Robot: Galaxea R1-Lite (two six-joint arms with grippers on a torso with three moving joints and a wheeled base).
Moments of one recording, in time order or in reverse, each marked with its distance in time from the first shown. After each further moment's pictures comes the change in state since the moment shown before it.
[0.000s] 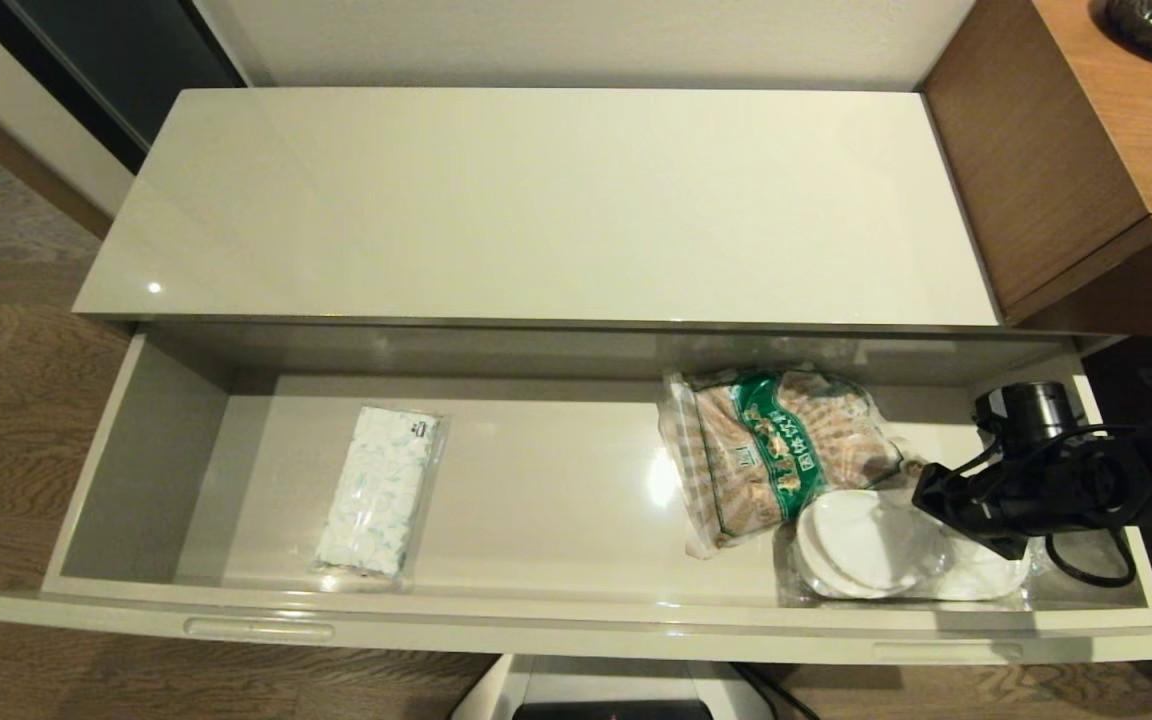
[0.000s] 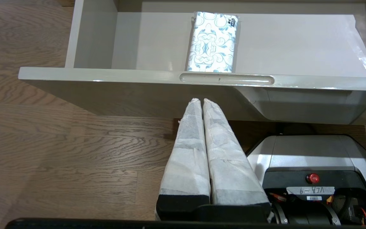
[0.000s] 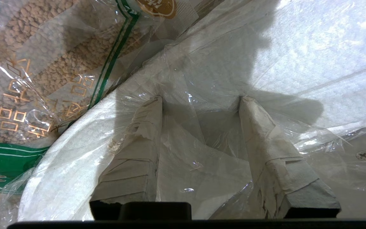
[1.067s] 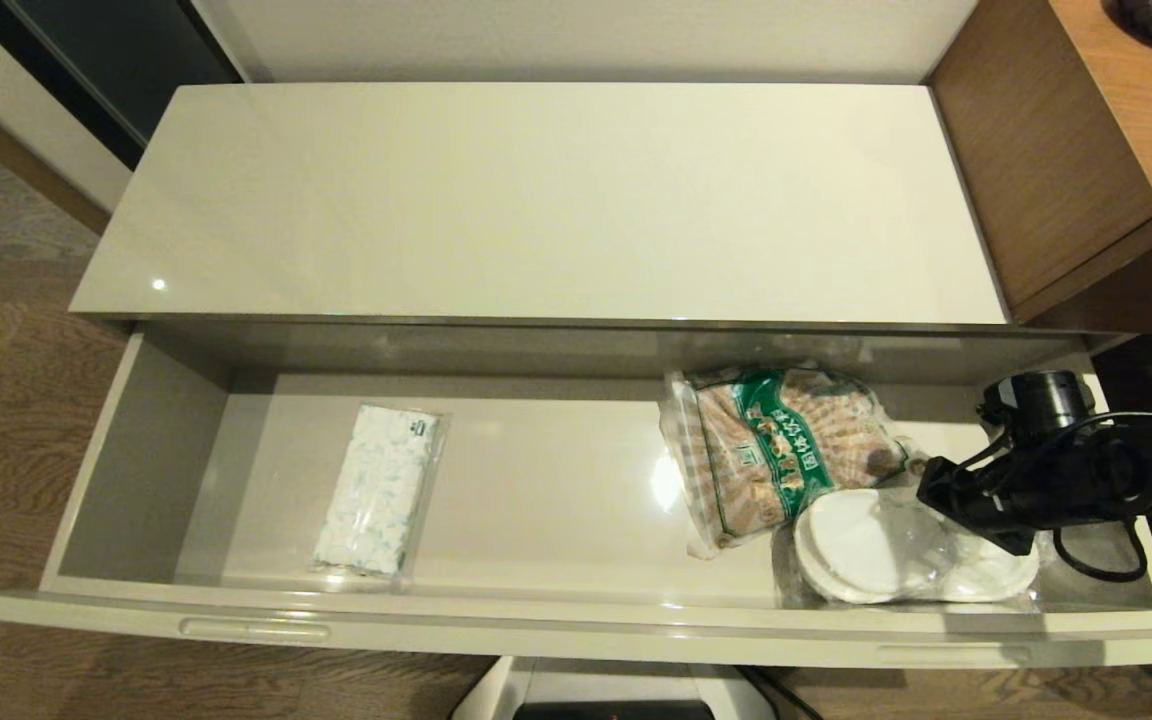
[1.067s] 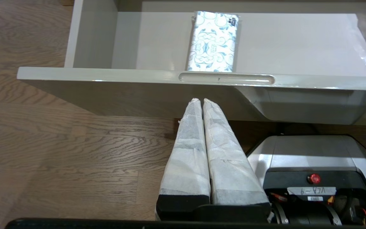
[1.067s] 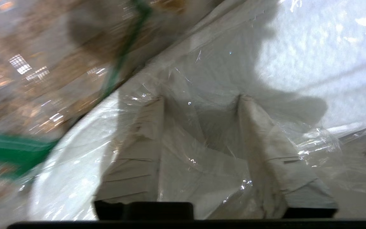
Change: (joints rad) left arm 0.000 0.000 0.000 0.000 0.000 0.000; right arm 0.013 -0.127 -0.002 0.072 0.036 0.002
